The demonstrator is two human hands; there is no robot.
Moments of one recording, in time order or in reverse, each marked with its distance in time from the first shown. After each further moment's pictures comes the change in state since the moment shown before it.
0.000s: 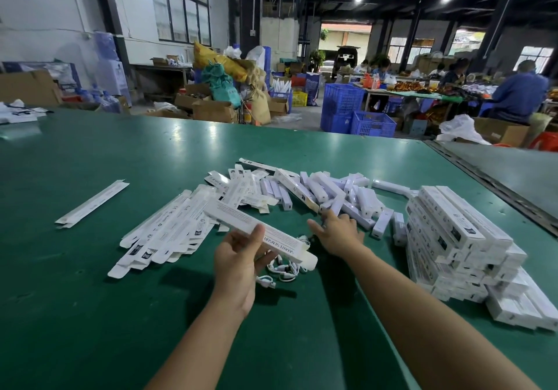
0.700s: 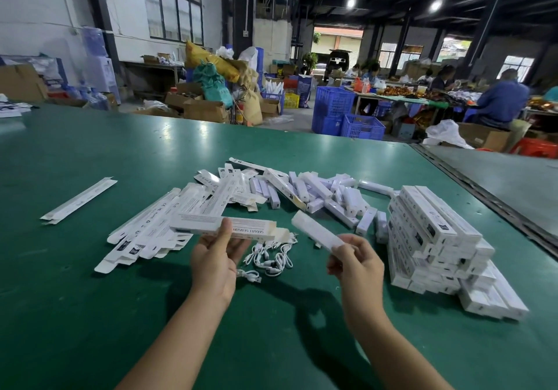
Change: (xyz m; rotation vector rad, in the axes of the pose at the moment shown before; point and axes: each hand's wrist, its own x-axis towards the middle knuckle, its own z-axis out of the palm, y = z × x) left_hand 0.007 0.007 -0.006 -0.235 0.149 -0.022; right_hand -0.150 0.007 -0.024 1.397 0.305 -0.027
